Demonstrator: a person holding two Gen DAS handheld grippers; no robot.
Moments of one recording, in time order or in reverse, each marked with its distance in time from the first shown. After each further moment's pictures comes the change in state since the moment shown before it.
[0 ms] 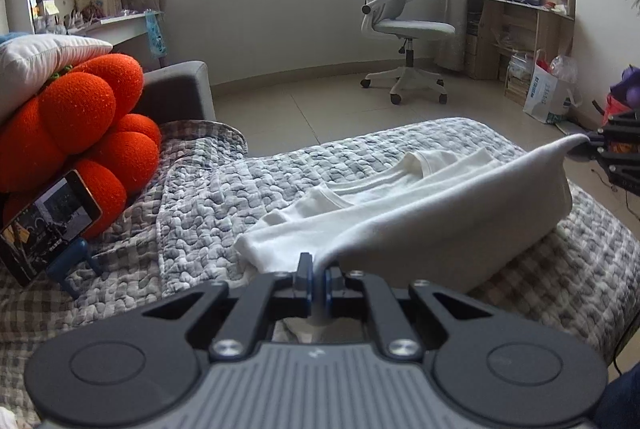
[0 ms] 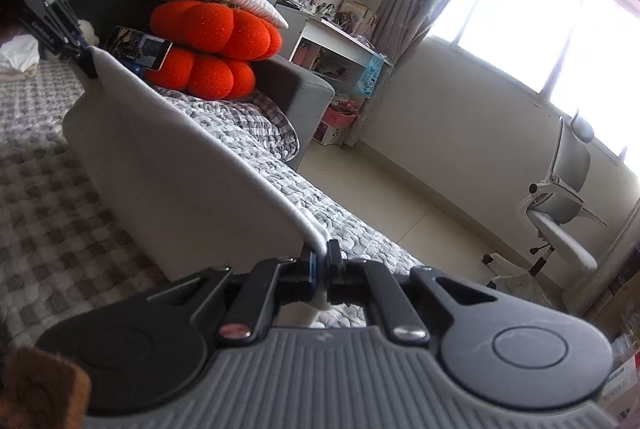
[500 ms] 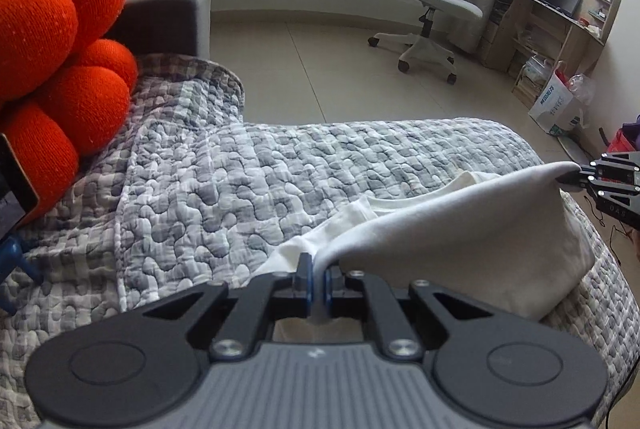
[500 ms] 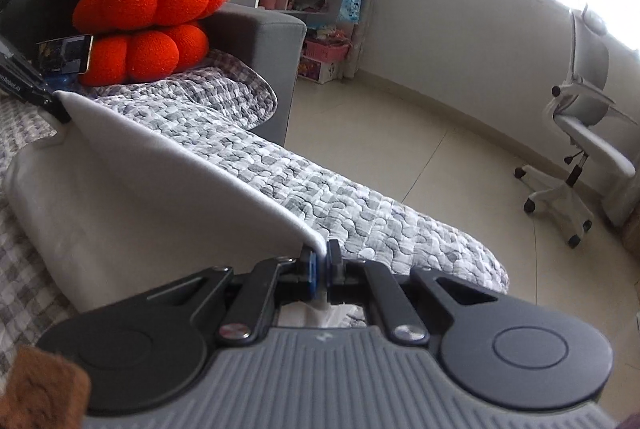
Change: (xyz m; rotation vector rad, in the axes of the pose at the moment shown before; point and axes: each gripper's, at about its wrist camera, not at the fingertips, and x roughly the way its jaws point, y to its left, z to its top) left arm 0.127 0.063 0.049 -0.172 0.202 -0.110; right arm 0.122 -0.055 0.023 0.236 0.225 0.065
